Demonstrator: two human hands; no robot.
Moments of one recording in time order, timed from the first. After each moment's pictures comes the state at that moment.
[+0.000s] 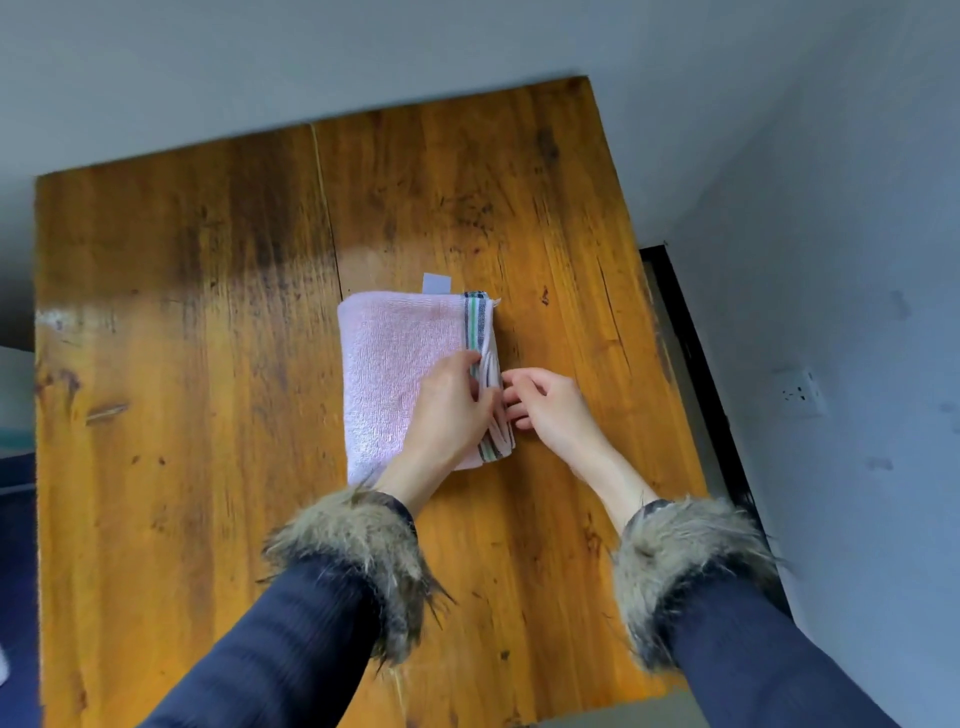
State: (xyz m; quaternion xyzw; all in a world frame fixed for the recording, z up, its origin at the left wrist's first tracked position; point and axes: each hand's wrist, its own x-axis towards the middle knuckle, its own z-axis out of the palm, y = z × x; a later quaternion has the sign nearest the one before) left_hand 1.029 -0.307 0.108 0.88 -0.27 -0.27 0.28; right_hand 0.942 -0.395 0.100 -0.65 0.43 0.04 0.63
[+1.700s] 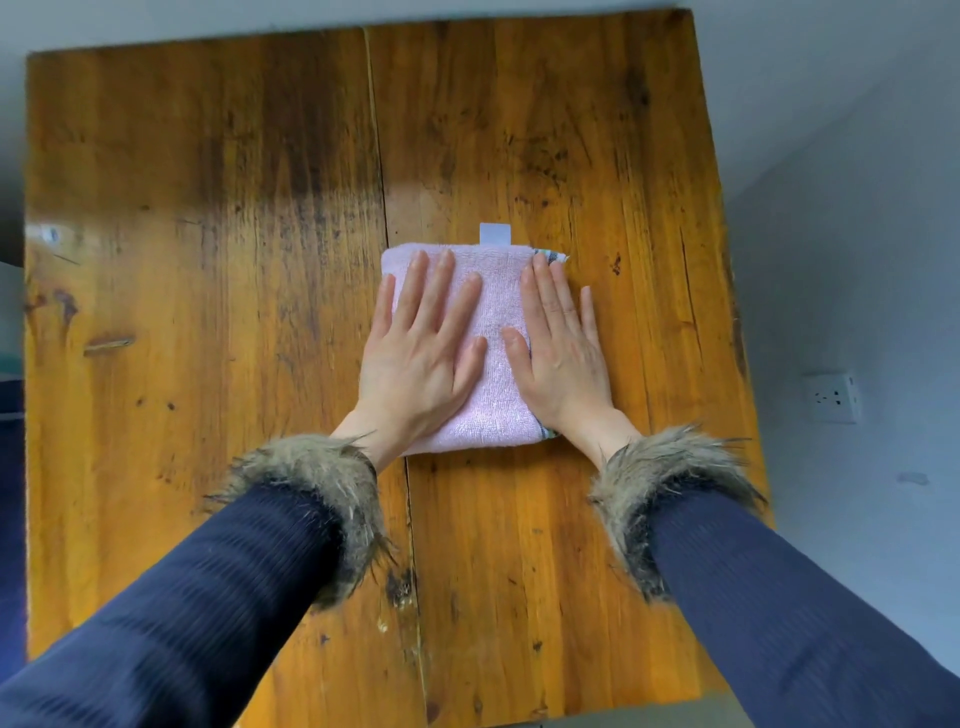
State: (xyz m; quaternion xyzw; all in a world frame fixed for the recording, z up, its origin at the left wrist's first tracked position) left_hand 1.087 -0.241 0.063 0.88 -0.48 -0.04 0.06; right_hand 0.986 -0.374 0.046 -0.96 0.21 -0.04 0.17
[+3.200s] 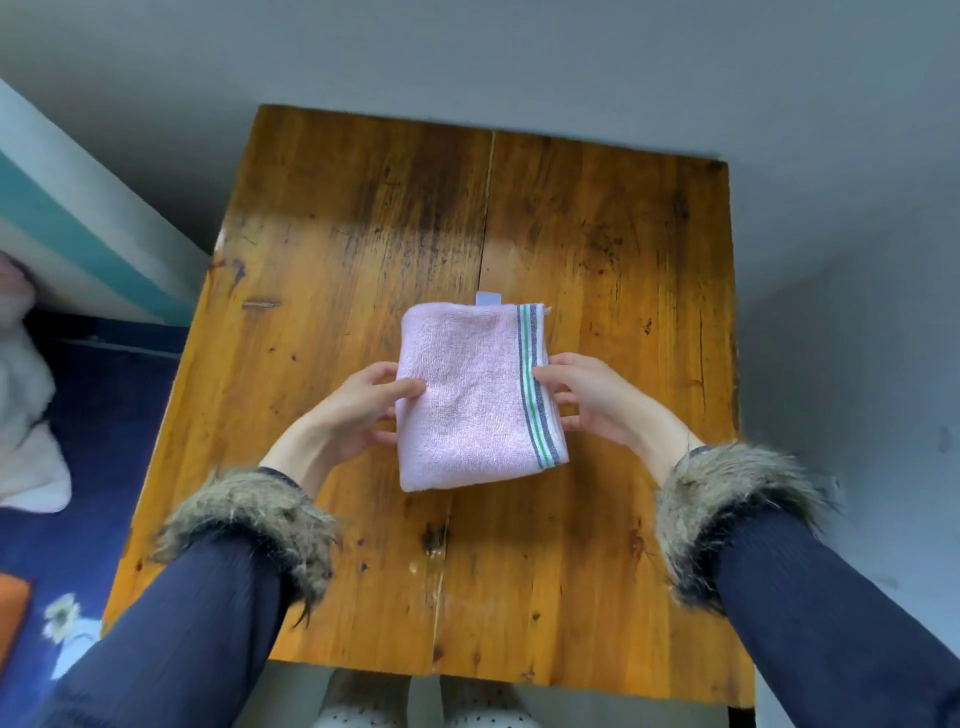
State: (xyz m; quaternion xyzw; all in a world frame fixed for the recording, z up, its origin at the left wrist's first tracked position) left_hand 1.087 -0.127 0.144 0.69 0.11 -0.49 0.52; right_hand 0.993 -0.356 0.161 -0.61 0.36 0.25 0.66
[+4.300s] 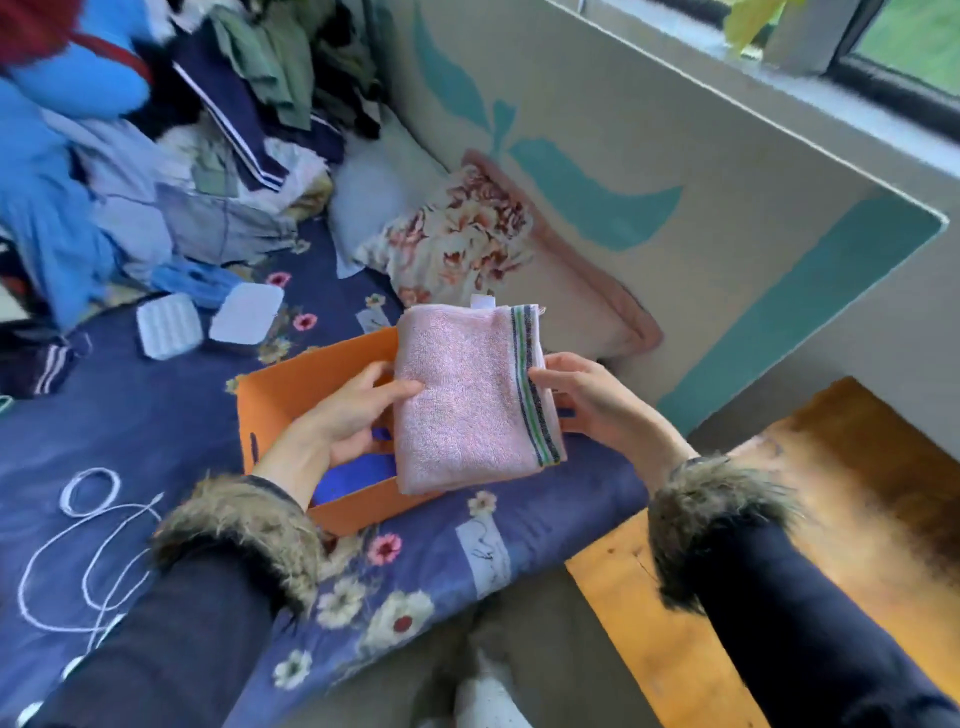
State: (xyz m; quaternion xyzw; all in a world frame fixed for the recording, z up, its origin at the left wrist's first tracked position) left_hand 0.941 0.437 0.329 0.60 0.33 -0.07 0.72; right_hand 1.077 0.229 0.329 -0.71 -0.06 0.41 0.57
